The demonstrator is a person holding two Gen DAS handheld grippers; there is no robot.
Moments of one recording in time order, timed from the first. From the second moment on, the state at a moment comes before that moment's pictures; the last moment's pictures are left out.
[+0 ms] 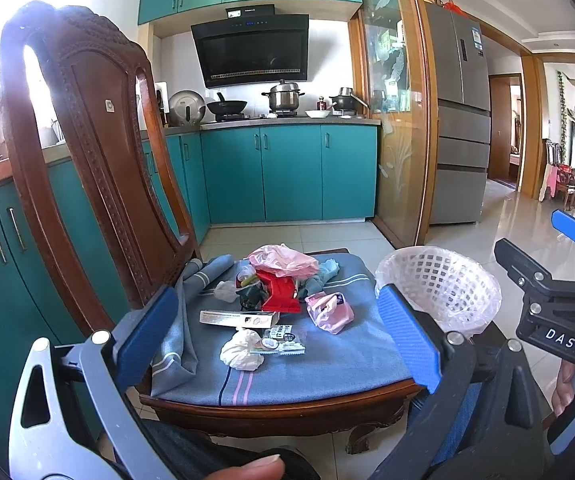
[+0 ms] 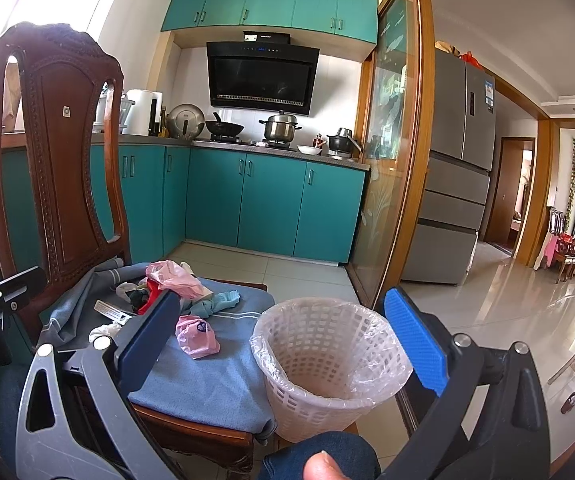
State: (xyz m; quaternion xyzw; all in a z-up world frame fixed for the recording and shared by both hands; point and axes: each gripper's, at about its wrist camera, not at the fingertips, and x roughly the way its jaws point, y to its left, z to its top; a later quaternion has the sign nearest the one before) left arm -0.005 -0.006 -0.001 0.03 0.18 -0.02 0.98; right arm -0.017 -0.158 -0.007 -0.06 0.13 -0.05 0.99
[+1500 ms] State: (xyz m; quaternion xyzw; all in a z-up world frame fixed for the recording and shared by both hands) left arm 0.001 -0.011 -0.009 0.04 0.20 -0.02 0.98; right arm -0.012 -0.157 -0.014 -0.07 0.14 -0.05 0.99
